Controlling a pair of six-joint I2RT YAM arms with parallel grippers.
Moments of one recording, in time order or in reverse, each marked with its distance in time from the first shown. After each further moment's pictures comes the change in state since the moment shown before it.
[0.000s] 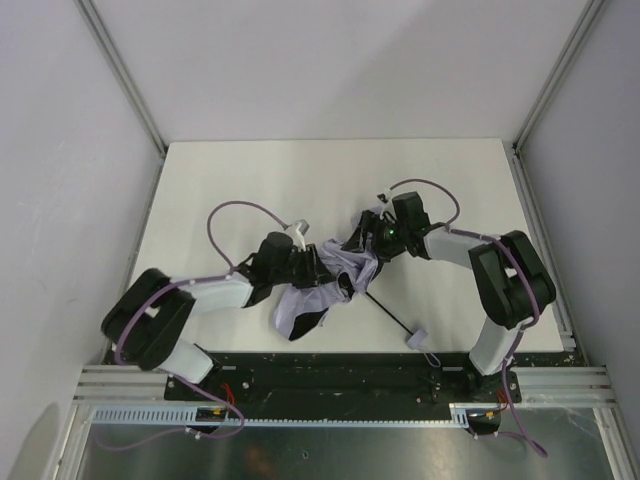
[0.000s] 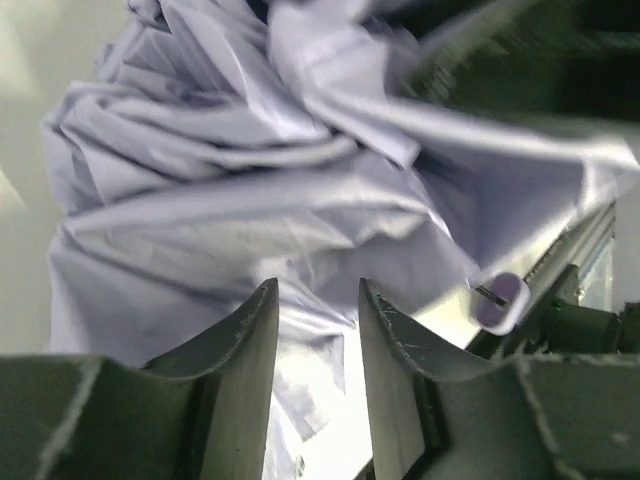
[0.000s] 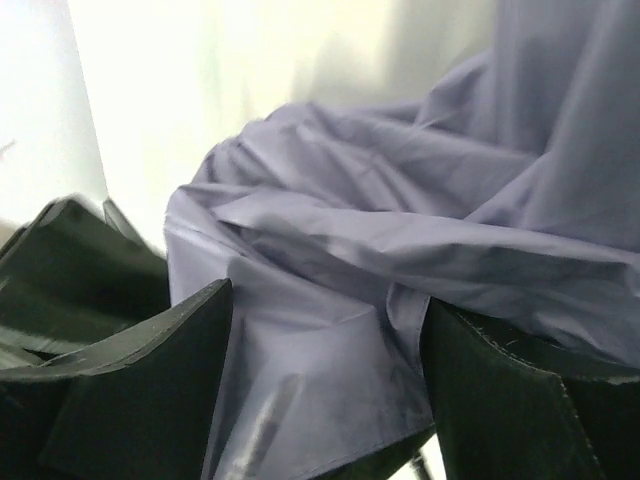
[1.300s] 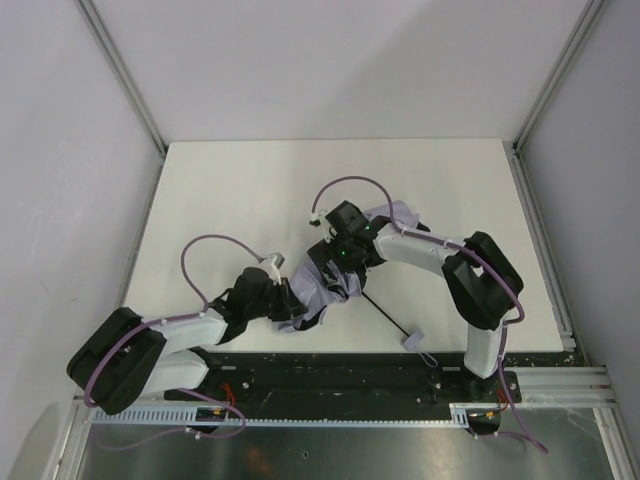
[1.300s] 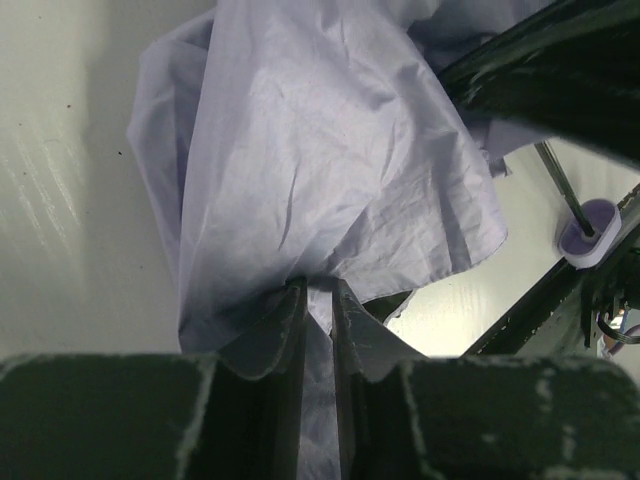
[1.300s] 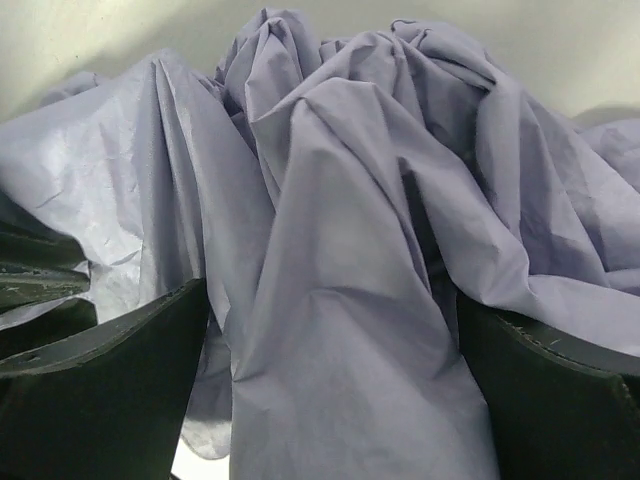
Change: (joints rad) left arm 0.021 -0.322 -0.373 0.005 -0.047 0.006; right arm 0.329 0.117 0.341 -0.489 0.447 -0.624
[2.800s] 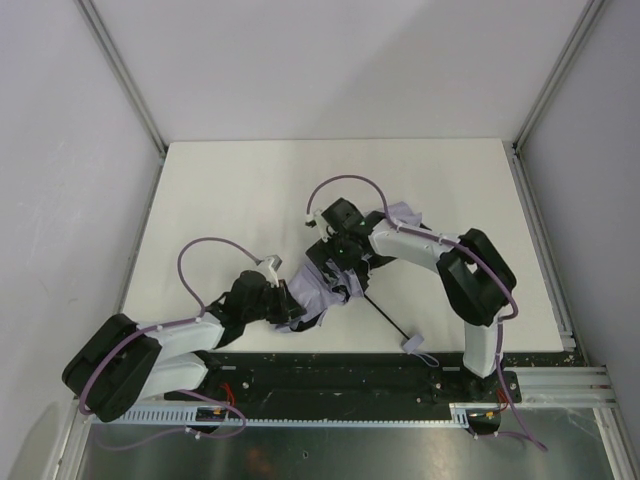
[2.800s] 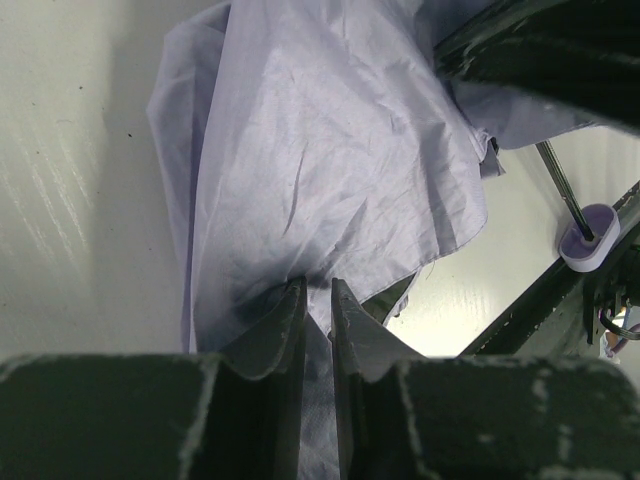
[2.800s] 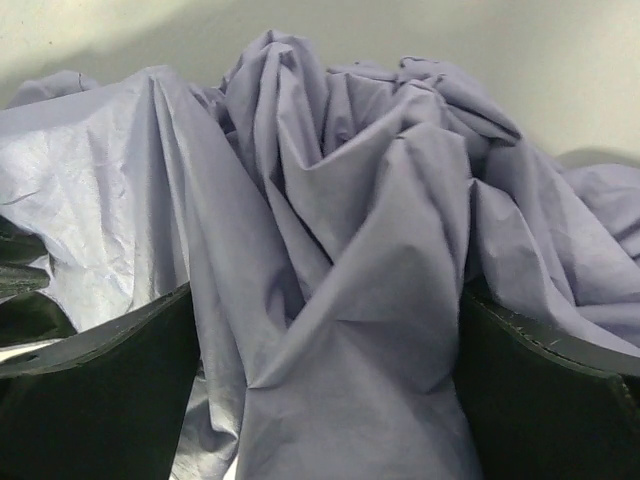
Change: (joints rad) left arm 0.001 -0.045 -0.034 0.008 -0.006 0.000; right arm 0.006 0.043 0.070 -0.071 0.031 -0.085
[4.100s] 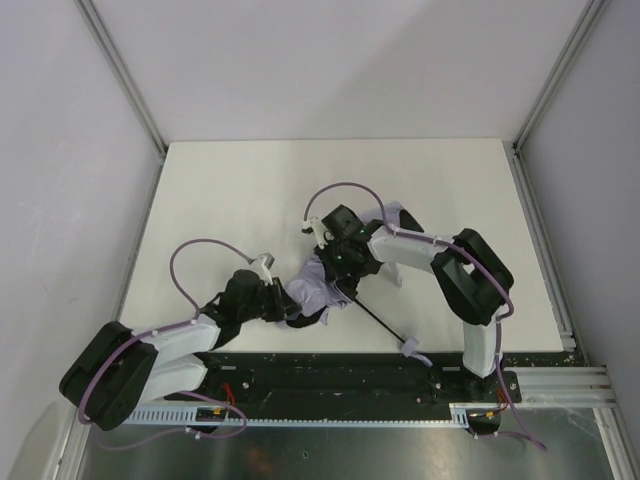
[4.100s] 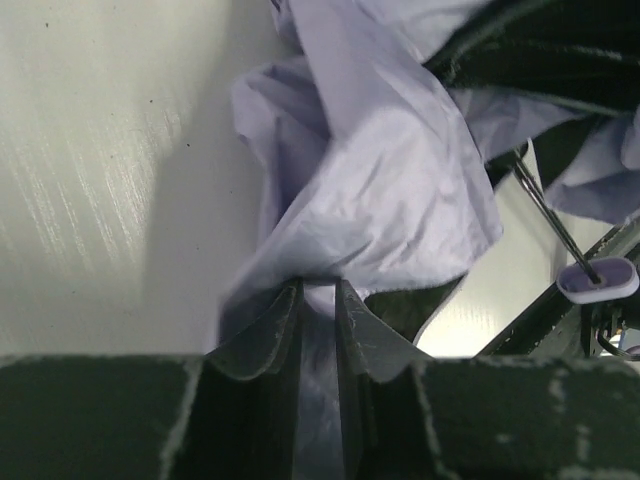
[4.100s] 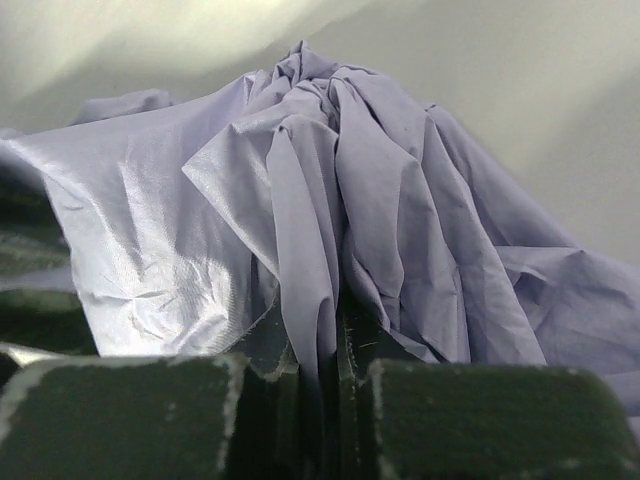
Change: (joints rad) left arm 0.059 -0.043 -0.016 -0.018 0.000 0.000; right arm 0.022 0.046 -0.048 0.126 -0.090 -0.024
